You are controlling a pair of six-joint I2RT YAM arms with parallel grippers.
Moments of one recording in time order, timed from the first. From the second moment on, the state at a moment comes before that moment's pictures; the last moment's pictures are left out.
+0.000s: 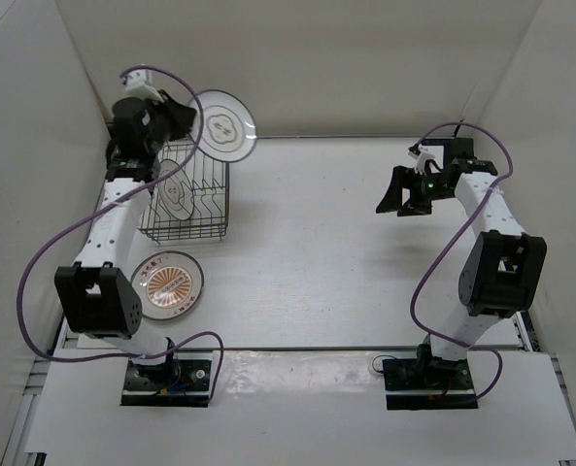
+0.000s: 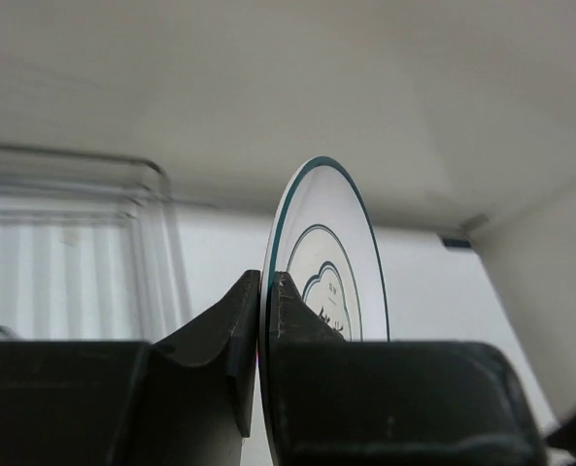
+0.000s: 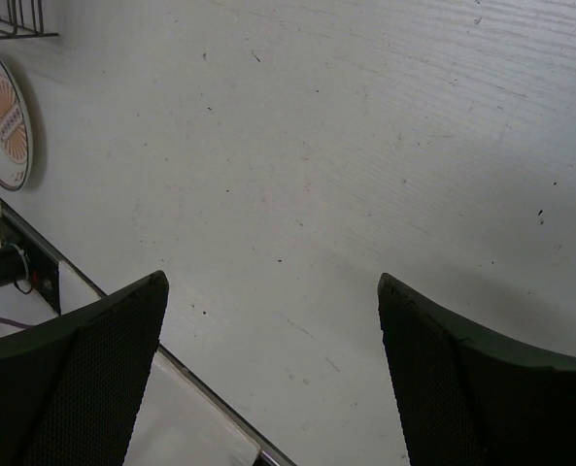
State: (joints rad) left arm 0.00 1.54 1.51 -0.02 0.20 -0.41; right arm -0.07 1.71 1.42 -0.87 -0.73 -0.11
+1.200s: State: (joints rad) left arm -0.36 2.01 1.44 -0.20 0.13 -0.57; right arm -0.12 1.67 1.41 -0.94 -0.79 -0.24
